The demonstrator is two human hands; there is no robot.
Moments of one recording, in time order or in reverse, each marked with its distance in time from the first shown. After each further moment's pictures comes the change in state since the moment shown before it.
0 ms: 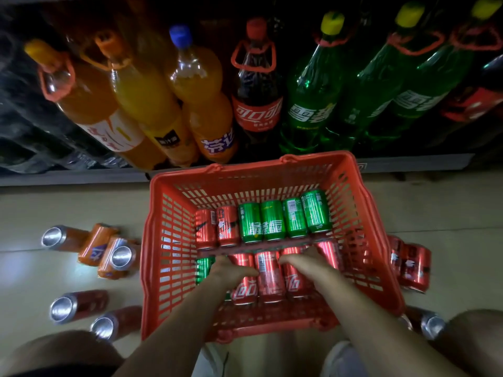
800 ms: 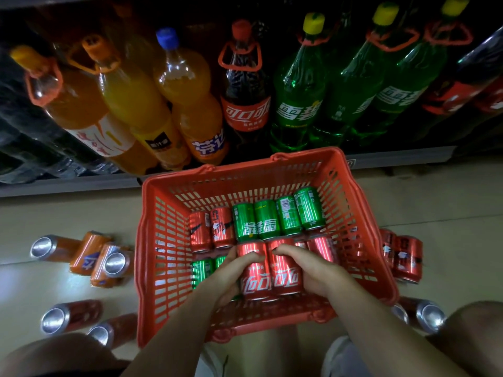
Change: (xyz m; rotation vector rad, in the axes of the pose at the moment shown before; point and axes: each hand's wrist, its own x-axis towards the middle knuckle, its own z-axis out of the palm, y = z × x) left_hand -0.090 0.052 0.015 -0.489 -0.282 0.064; right_hand -0.066 -0.020 -0.012 0.503 -0.369 -0.034
